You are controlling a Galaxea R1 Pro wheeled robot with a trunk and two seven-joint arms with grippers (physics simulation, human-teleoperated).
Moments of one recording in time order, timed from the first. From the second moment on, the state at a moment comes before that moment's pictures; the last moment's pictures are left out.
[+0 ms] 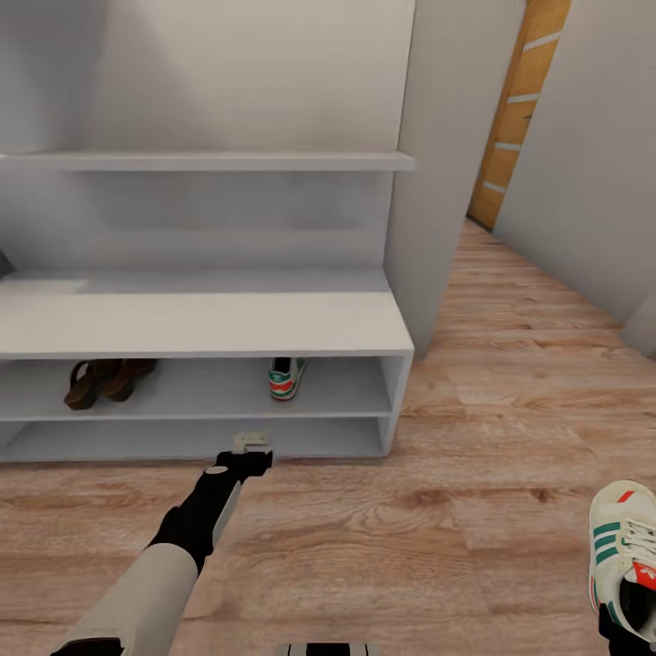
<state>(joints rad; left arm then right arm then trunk) -0.71 -0.11 0.09 -0.64 -0.13 0.27 0.03 -0.22 -0.21 -0.76 -0.59 0.07 -0.32 0.08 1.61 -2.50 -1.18</state>
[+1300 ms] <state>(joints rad) -0.25 0.20 0.36 -0.57 -0.01 -0.30 -0.87 -0.21 -0.19 -0.76 -0.58 0.13 -0.32 0.08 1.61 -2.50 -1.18</state>
